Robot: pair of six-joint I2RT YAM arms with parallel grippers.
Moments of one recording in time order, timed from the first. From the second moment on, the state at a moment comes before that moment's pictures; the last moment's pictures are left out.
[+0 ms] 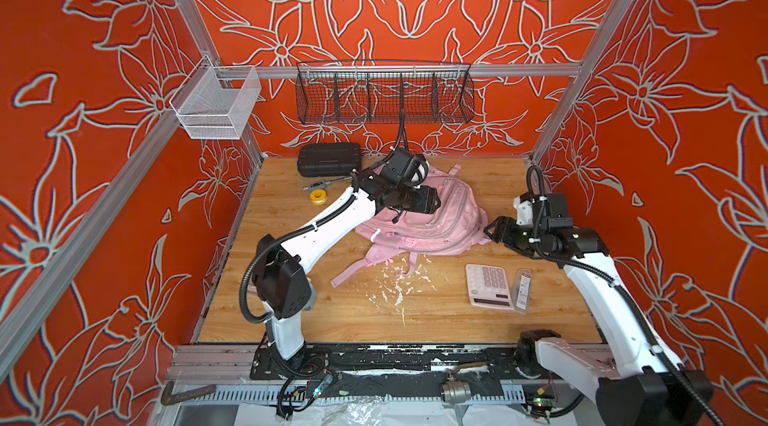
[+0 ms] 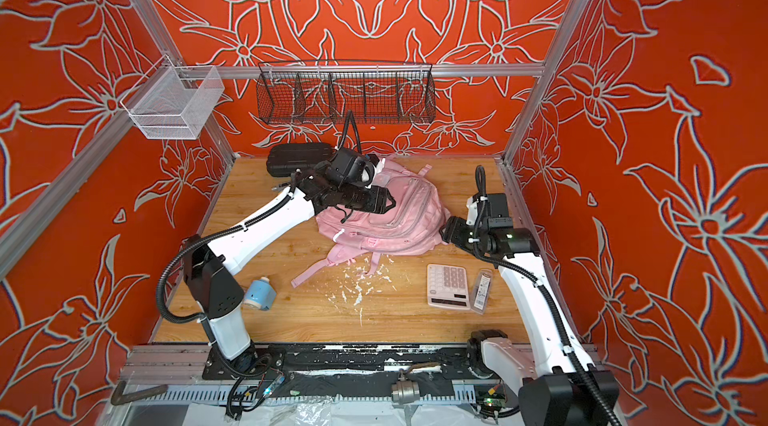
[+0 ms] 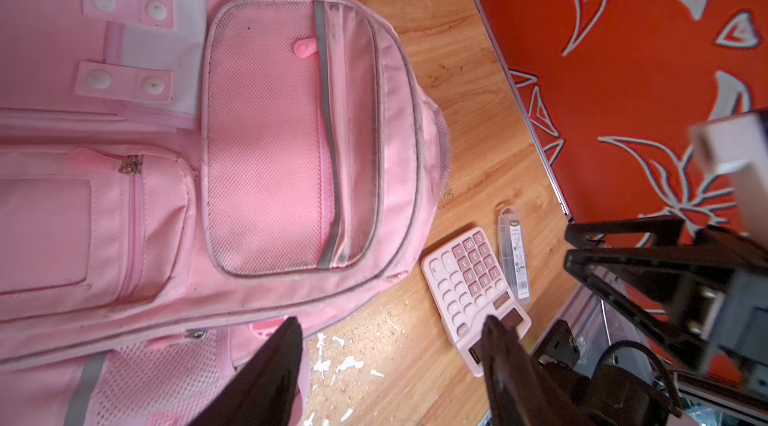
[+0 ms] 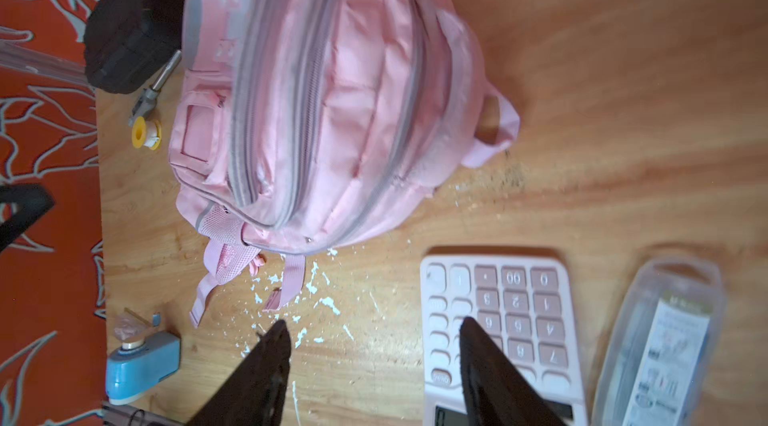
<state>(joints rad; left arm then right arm) -0.66 1.79 1.76 -0.75 0.23 -0.45 0.05 1.02 0.96 -0.93 -0.28 0.59</state>
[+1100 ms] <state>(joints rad) -0.65 1.70 1.60 -0.75 0.13 -0.40 0.32 0.66 0.36 -0.88 -0.22 1.51</state>
